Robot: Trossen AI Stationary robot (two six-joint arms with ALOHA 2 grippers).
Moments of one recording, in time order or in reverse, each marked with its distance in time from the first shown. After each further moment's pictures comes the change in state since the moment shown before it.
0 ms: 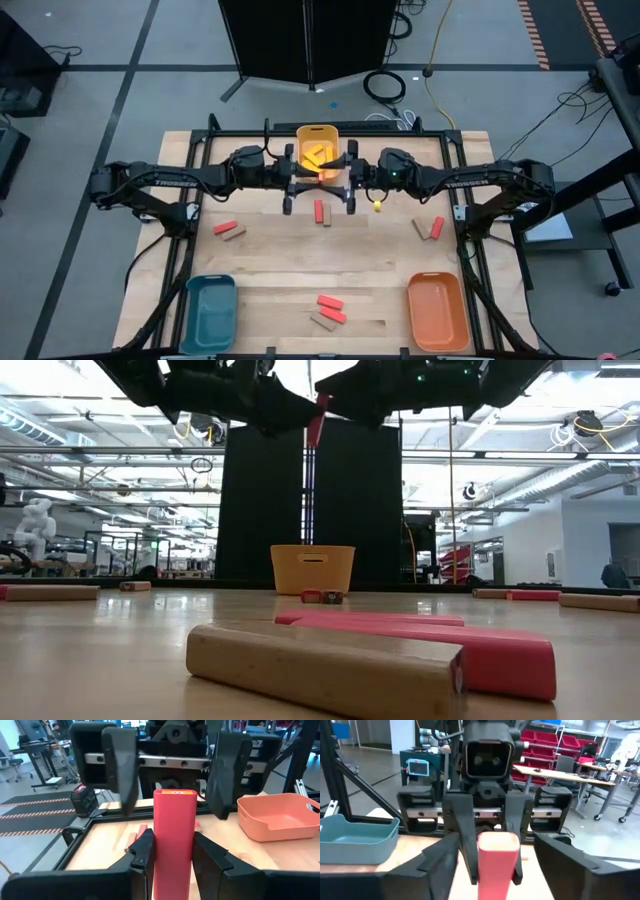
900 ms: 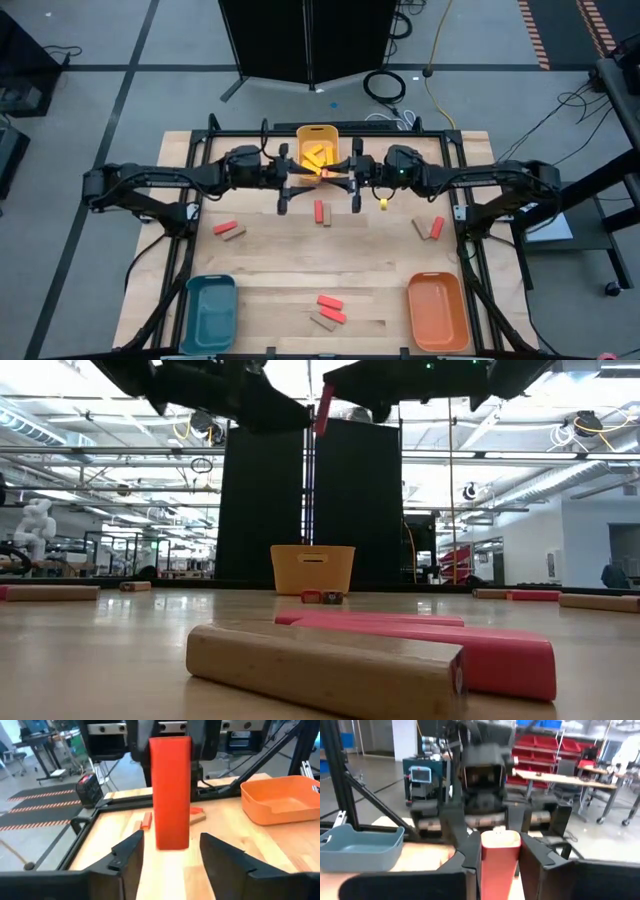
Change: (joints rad) left arm -0.002 -0.081 0.001 -0.161 -0.034 0.057; right arm -0.004 -0.065 0.000 -0.050 -0.014 0.038
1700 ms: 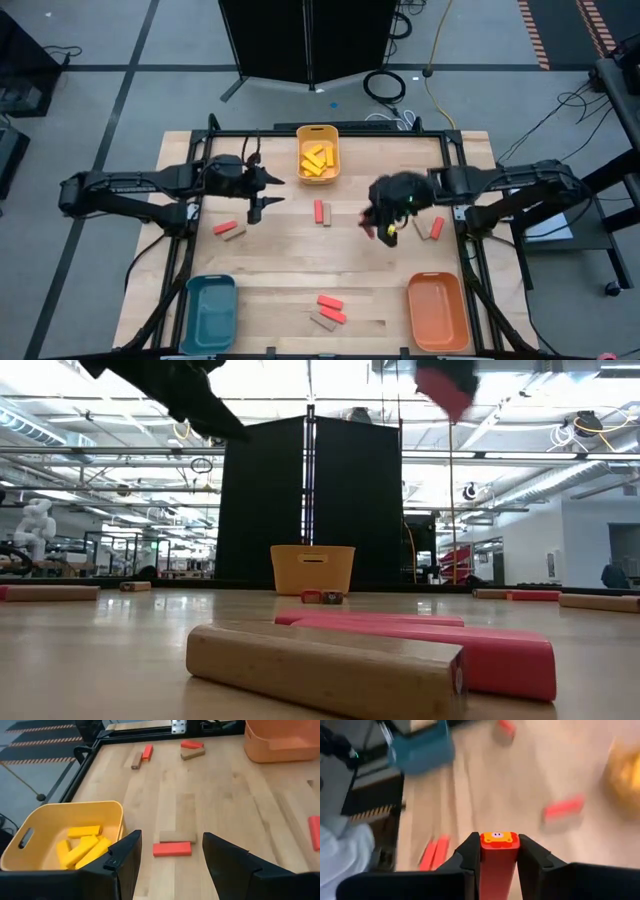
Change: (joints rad) left arm -0.089 -0.277 0.000 -0.579 -0.183 -0.055; right arm 0.297 -0.148 0.295 -1.165 0.086 0.545
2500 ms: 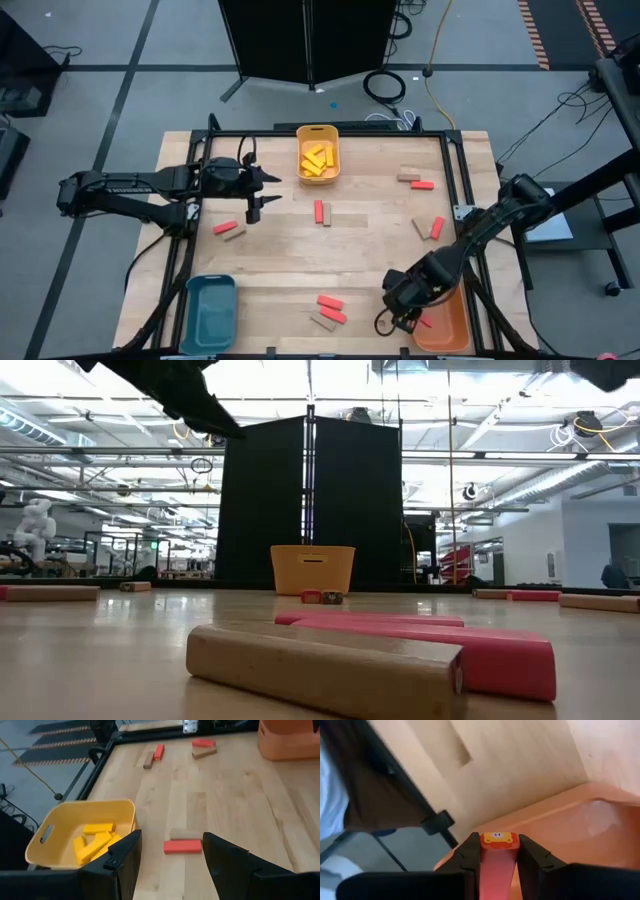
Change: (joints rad) left arm -0.026 -0.026 0.000 -0.037 -0.086 -0.001; right arm 0.544 0.373 -0.001 -0.228 -0.240 0.820
